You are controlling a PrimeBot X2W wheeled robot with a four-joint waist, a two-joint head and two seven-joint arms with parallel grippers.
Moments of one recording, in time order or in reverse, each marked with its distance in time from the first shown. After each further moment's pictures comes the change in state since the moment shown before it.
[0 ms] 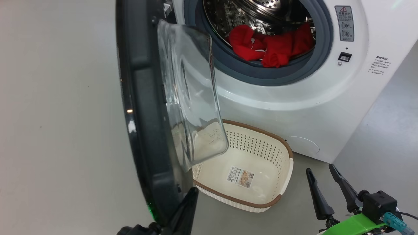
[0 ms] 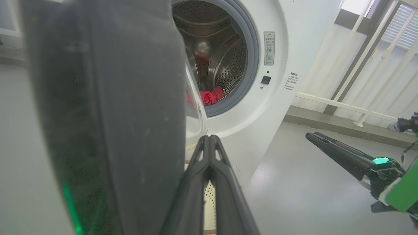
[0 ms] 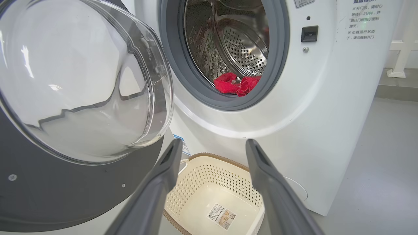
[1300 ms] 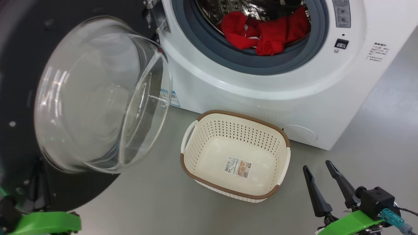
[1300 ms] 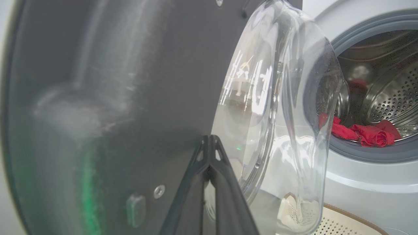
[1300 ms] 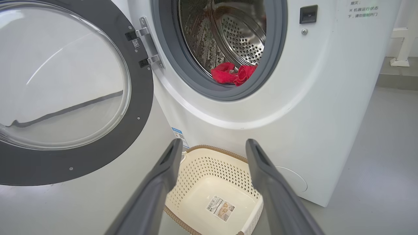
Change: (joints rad) left arm -0.125 0.038 0.657 0.177 0.052 -0.010 0.000; right arm -0.020 -0.019 0.029 -0.001 0.003 0.000 0.000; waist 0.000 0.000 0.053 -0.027
